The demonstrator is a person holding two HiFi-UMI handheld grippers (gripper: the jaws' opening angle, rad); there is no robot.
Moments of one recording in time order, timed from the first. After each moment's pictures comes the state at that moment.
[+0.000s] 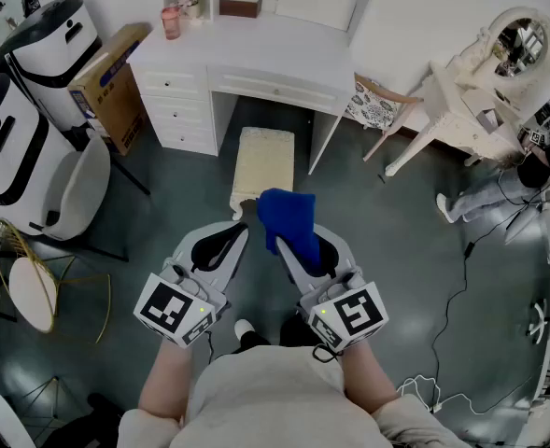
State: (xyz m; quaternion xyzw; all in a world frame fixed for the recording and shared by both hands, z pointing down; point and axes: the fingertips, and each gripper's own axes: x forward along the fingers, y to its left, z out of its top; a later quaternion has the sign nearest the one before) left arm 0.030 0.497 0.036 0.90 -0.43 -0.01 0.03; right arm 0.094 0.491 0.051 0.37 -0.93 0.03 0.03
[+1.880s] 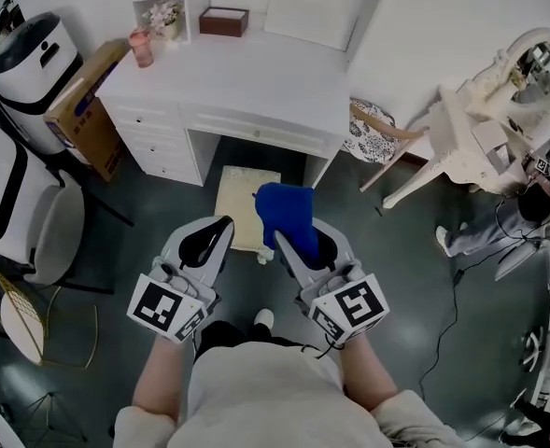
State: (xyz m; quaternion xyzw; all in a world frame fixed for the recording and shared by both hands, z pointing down) left arm 0.068 0.244 0.040 0.88 -0.47 -0.02 0.00; right arm 0.152 0.231 0.055 0.35 -0.94 0.04 0.02
